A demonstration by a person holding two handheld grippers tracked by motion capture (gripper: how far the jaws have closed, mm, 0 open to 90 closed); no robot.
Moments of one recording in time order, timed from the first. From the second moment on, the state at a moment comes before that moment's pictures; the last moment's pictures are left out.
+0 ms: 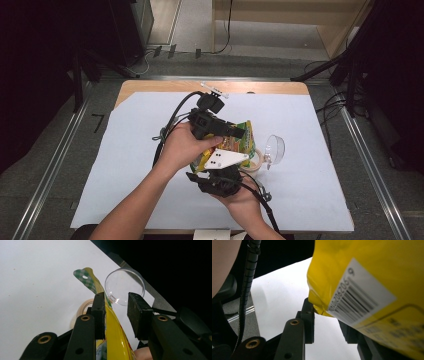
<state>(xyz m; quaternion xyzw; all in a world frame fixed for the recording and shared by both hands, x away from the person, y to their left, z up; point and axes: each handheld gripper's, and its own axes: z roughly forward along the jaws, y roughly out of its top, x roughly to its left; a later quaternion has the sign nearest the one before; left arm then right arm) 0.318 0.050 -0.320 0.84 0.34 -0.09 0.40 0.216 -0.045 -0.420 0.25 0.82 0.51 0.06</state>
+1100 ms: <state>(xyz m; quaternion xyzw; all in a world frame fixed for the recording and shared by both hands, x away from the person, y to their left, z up) 0.318 0.052 -0.318 0.84 0.34 -0.09 0.42 0.218 -0.046 -0.417 0.25 0.82 0.51 0.06</state>
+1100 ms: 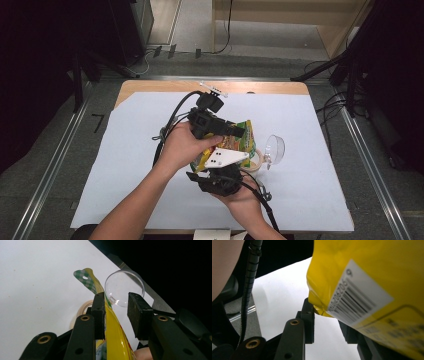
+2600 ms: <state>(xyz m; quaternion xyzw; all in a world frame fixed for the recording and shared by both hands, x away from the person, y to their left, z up) 0.307 0.041 -0.317 0.85 0.33 -0.07 0.40 0.216 -0.048 -0.427 0.24 0.82 0.52 0.07</state>
